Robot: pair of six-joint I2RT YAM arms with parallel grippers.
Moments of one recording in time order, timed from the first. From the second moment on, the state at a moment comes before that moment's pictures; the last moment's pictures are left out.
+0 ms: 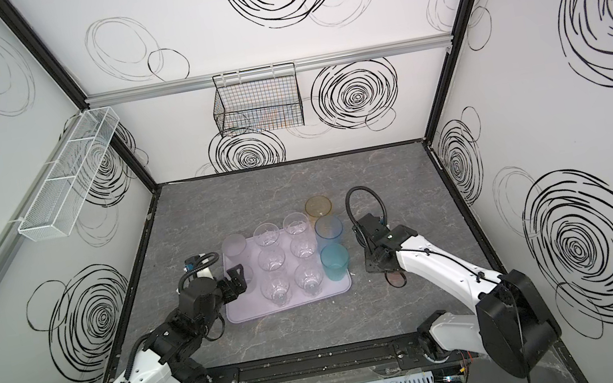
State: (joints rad) left arm -0.56 0.68 0.34 -0.24 -0.36 -0.72; right arm 0.48 1.21 0.77 -0.85 0.22 0.65
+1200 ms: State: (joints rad) left arm 0.13 0.72 0.51 -0.38 -0.26 -0.58; right arm 1.32 2.06 1.98 -0.88 0.09 0.56
